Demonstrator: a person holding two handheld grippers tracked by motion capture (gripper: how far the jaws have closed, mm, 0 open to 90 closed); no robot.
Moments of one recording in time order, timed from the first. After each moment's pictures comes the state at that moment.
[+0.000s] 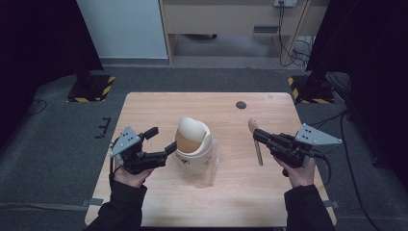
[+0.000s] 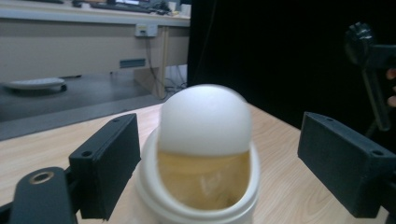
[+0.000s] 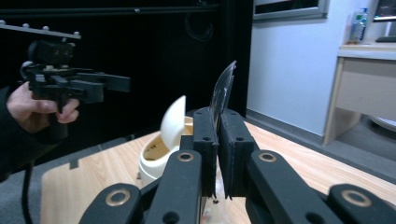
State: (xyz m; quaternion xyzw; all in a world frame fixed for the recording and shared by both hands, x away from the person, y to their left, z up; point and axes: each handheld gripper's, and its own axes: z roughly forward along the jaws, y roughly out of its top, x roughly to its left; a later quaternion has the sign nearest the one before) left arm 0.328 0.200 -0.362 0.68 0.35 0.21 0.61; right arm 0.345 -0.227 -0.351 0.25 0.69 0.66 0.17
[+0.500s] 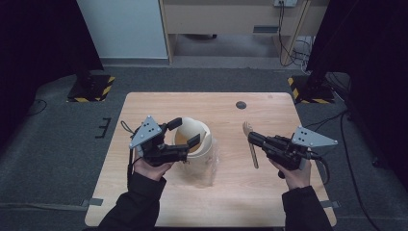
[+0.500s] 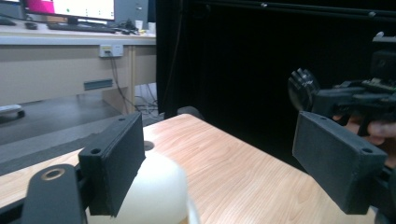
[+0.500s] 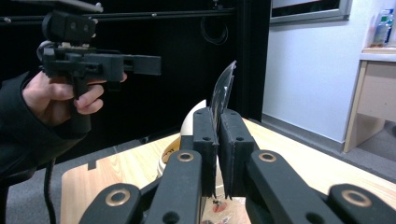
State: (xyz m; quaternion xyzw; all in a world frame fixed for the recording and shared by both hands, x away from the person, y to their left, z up) left arm 0.335 0.148 -0.331 0.68 0.30 0.18 0.64; right arm 0.341 -0.217 -0.352 0.22 0.69 0.67 0.15
